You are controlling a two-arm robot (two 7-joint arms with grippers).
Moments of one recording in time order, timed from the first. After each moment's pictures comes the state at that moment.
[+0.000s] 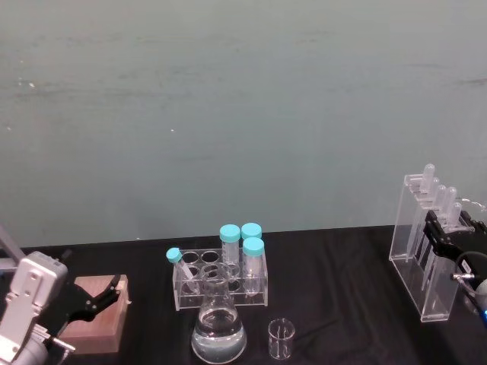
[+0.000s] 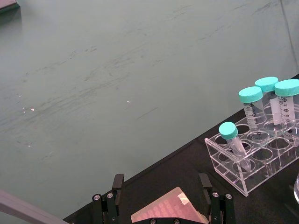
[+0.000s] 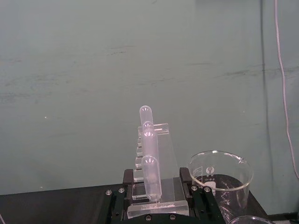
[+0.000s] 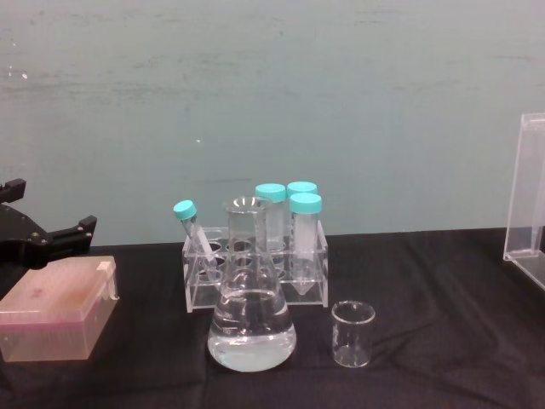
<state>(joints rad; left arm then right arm) -0.20 0.60 0.45 -1.41 -0.25 -0.12 0.03 0.23 0.16 0.09 -1.38 0.21 0.03 0.12</state>
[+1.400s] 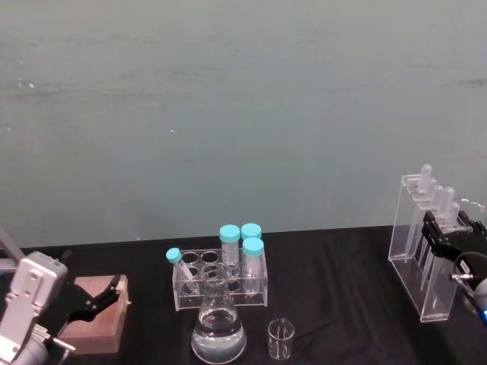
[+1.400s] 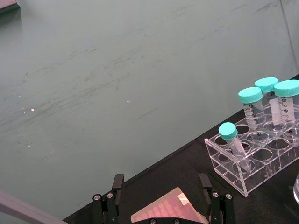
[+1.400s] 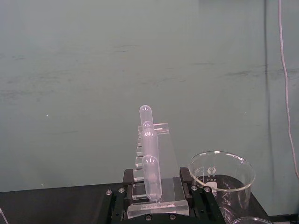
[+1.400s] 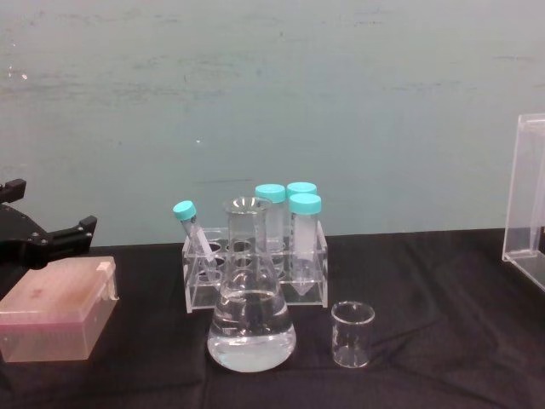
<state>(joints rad) -0.20 0.60 0.45 -1.41 -0.25 -0.12 0.03 0.23 0.16 0.08 -1.38 0.21 0.04 0.13</state>
